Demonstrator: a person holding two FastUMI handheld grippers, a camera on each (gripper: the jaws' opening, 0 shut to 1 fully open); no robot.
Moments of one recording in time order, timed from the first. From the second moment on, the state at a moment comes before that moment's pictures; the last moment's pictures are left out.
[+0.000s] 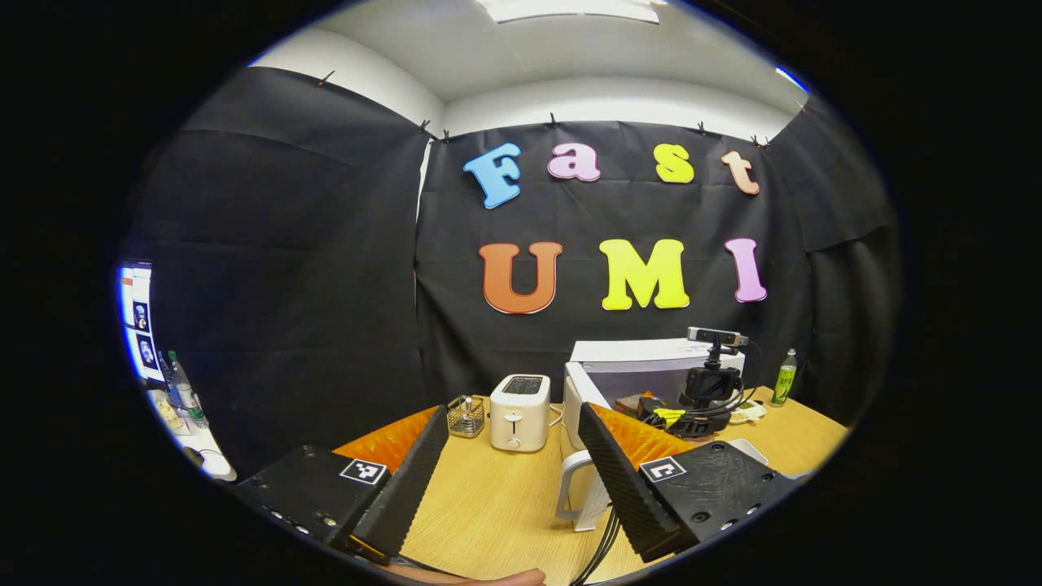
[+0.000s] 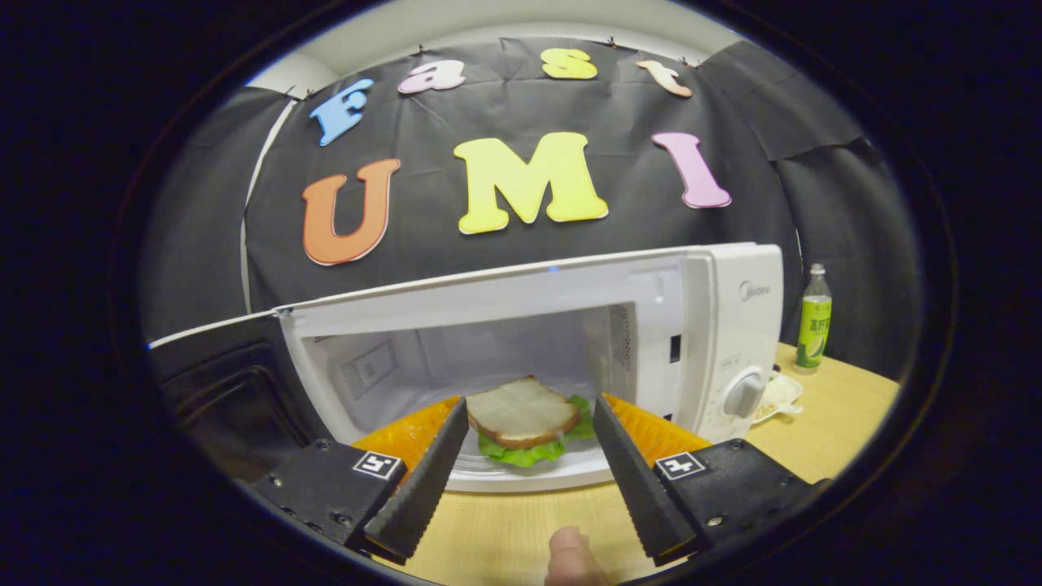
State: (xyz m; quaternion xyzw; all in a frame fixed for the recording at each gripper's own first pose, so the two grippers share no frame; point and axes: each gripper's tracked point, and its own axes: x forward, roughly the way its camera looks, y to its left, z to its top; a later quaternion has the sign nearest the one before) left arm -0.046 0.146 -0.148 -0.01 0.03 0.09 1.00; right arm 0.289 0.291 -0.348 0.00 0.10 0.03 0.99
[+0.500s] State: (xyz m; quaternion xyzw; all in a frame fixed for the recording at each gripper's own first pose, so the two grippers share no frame) left arm -0.071 0.131 -0.131 0.00 0.02 0.08 1.00; right arm 0.180 0.217 -0.250 -0.05 0.03 0.06 1.00
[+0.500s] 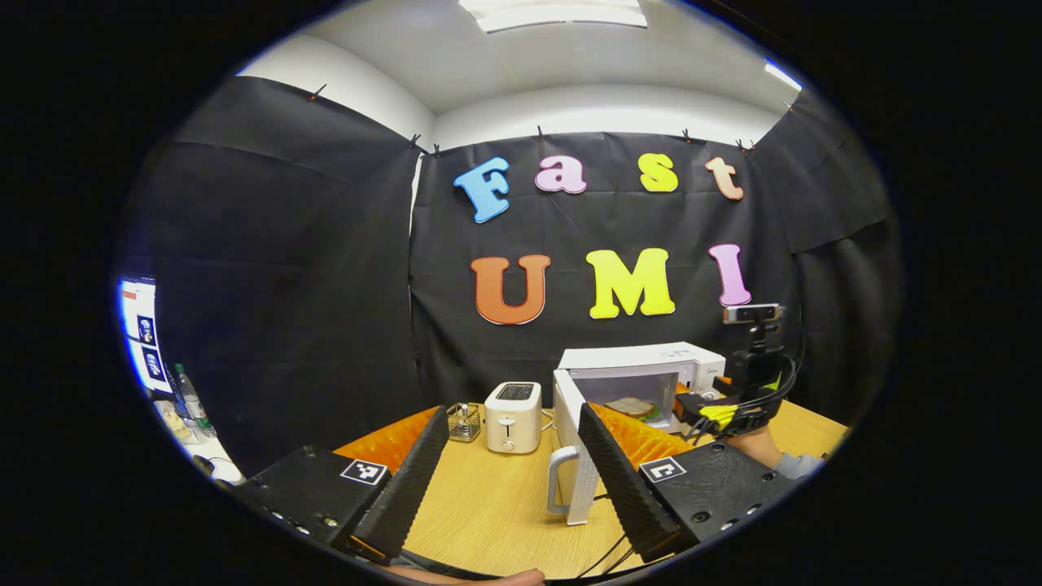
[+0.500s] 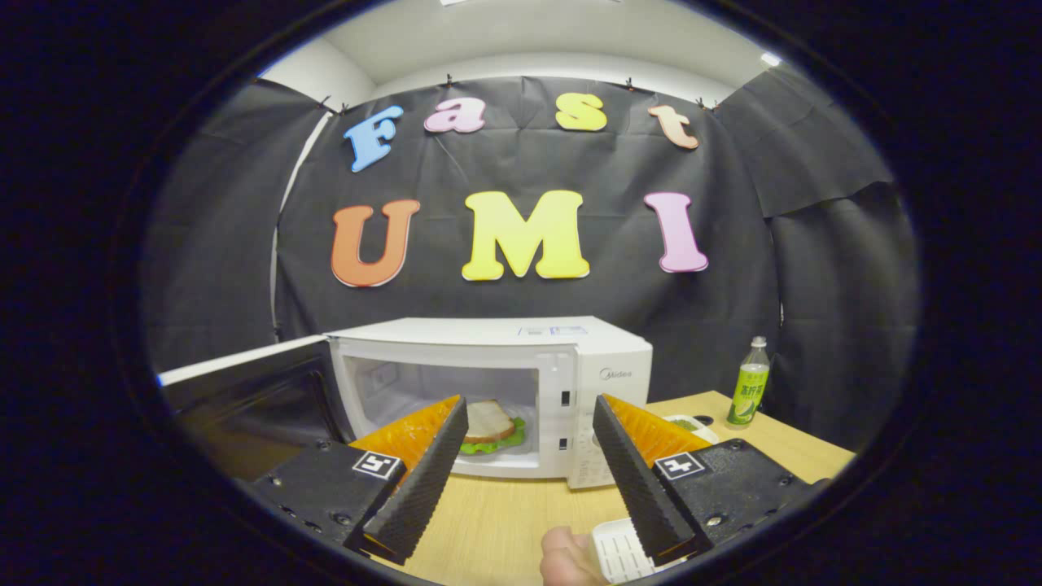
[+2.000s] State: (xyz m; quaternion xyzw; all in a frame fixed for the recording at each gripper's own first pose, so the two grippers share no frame) left arm 0.042 0.127 -0.309 -0.05 0.11 -0.03 0.99; right arm -0.049 0.030 -0.051 -0.02 -0.08 0.07 0.99
